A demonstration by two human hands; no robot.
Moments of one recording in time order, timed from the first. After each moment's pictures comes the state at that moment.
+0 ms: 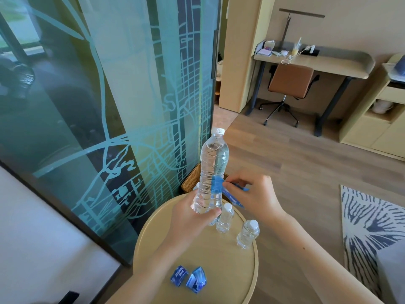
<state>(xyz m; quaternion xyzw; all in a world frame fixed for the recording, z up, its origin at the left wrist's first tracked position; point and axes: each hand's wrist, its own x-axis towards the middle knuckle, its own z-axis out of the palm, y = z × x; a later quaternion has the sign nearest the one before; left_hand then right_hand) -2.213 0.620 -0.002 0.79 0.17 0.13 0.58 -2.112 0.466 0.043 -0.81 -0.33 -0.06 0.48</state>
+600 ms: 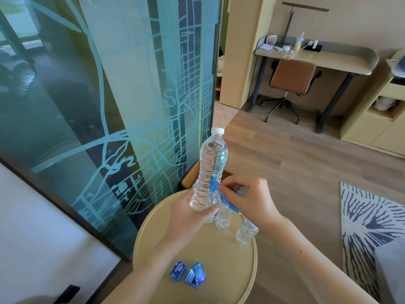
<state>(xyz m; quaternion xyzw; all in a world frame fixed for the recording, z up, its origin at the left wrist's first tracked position) -2.210 0.623 -0.013 0.78 0.16 0.15 0.58 -2.124 0.470 0.037 -0.81 -0.32 -0.02 0.50</state>
